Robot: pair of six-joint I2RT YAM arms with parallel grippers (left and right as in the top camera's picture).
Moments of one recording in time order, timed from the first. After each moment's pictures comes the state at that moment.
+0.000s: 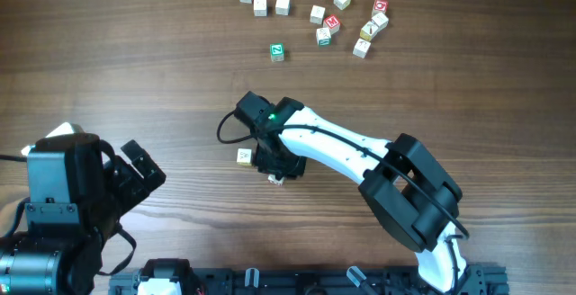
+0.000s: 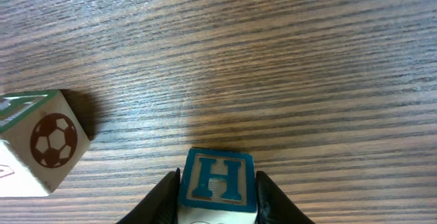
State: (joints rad) left arm -0.03 0.90 1.45 -1.55 -0.21 -0.63; right arm 0.87 2.09 1.48 -0.95 -0.15 1.05
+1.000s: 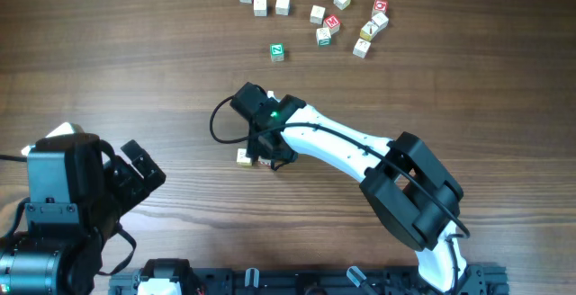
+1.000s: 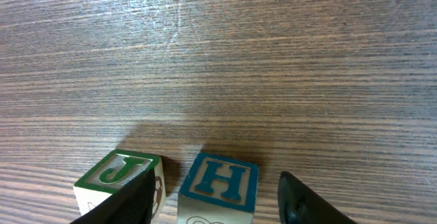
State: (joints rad) left arm -0.03 0.90 1.45 -1.55 -0.21 -0.63; right arm 0.85 2.09 1.48 -0.75 -0.06 0.92
